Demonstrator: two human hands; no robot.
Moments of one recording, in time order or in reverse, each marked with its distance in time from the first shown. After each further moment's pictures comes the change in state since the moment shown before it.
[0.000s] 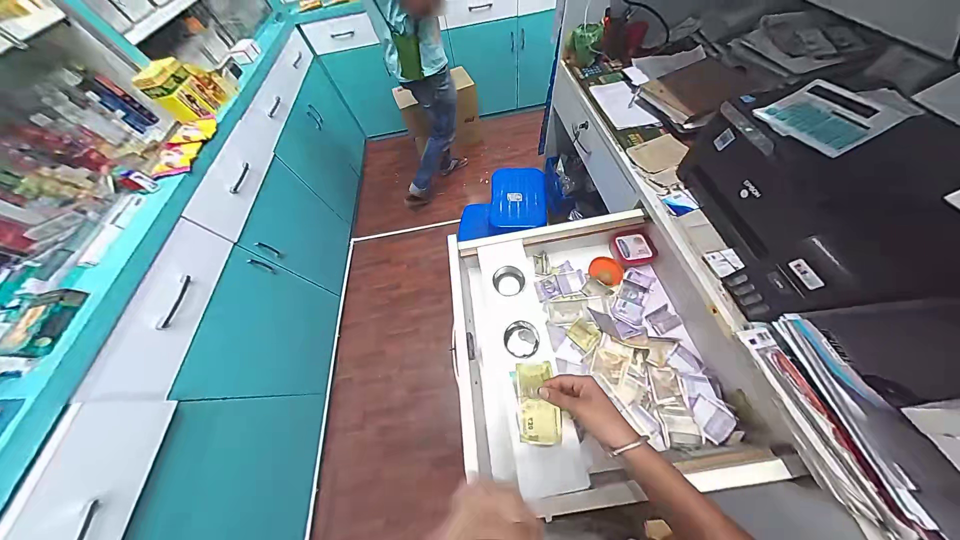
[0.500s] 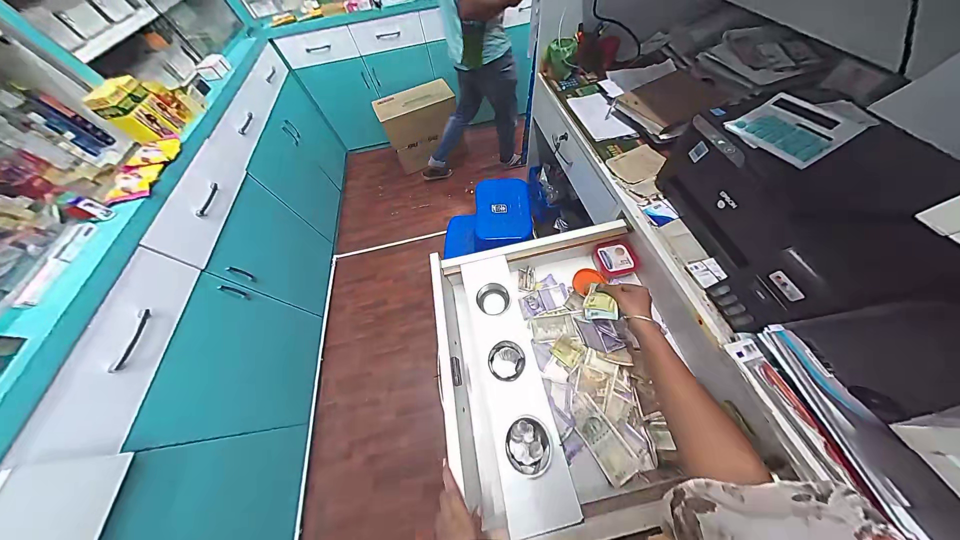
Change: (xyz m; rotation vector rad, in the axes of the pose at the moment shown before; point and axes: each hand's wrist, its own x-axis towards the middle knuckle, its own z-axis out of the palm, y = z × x) left_hand -0.033 -0.149 0.054 0.555 -0.052 -1.005; right_hand 0.162 0.012 -0.190 -0.344 0.772 0.112
